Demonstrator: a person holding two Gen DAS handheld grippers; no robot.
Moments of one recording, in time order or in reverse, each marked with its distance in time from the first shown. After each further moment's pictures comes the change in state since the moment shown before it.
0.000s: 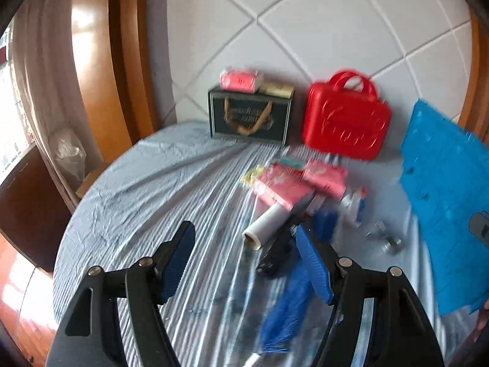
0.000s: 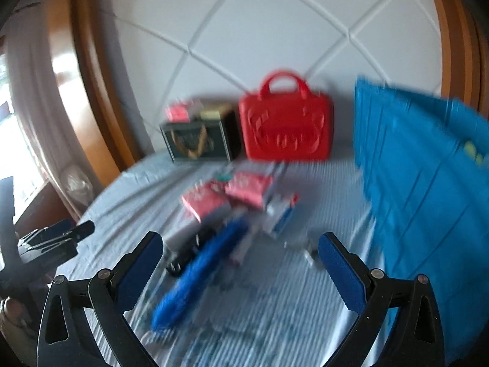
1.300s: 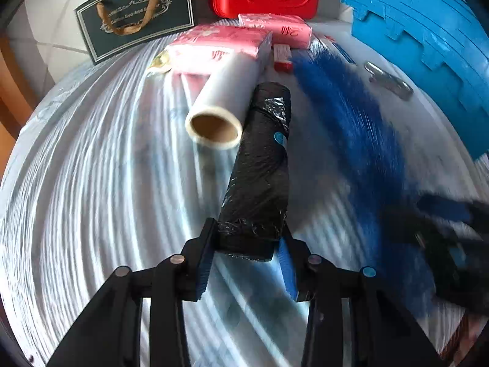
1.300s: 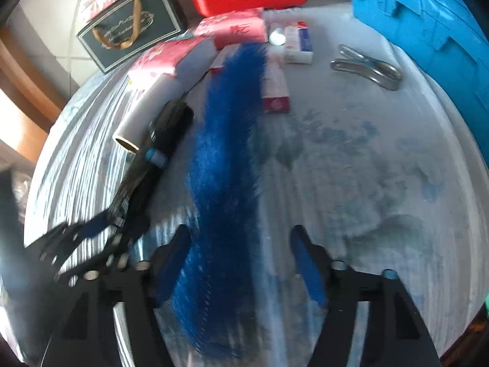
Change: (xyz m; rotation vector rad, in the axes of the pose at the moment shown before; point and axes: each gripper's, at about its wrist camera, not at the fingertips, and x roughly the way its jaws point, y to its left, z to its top) left arm 0.206 0.019 -0.101 0.461 0.333 -0.355; right arm 0.196 0.101 -0.150 0.360 0.376 -0.230
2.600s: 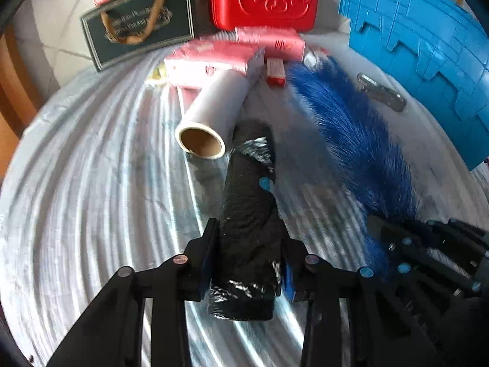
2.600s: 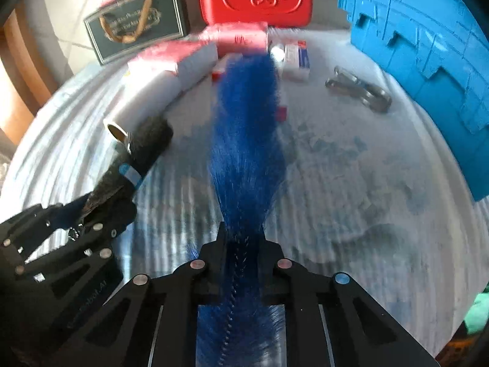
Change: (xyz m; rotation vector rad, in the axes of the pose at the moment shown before) left arm -0.026 -0.019 0.002 -0.021 -0.067 0.027; right arm -0.009 0.006 -0.015 -0.099 -0.112 -0.125
